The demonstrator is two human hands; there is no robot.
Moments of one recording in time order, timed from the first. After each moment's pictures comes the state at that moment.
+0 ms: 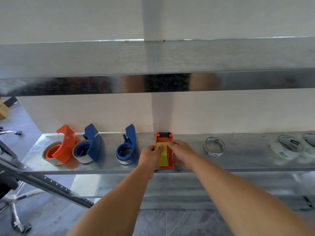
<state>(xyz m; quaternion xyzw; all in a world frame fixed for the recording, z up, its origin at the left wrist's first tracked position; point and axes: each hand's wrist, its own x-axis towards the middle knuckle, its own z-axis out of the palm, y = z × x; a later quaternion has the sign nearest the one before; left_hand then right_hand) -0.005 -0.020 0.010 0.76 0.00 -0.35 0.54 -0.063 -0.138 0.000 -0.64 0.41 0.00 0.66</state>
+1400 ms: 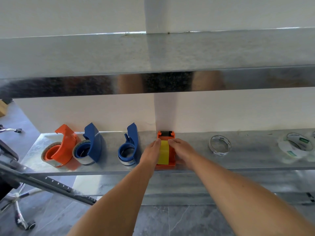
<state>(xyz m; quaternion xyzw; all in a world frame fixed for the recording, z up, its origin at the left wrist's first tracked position) 0.019 -0.026 -0.002 0.78 0.00 -0.39 0.48 -0.043 -0.140 -0.018 -0.63 0.42 0.03 0.66</state>
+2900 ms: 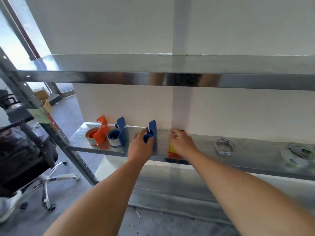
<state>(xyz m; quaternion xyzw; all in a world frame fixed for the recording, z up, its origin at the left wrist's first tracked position) -0.034 0.090 0.080 0.91 -0.13 -0.08 0.39 -0.101 -0.056 0.082 -0.85 0.26 -0.06 0.46</state>
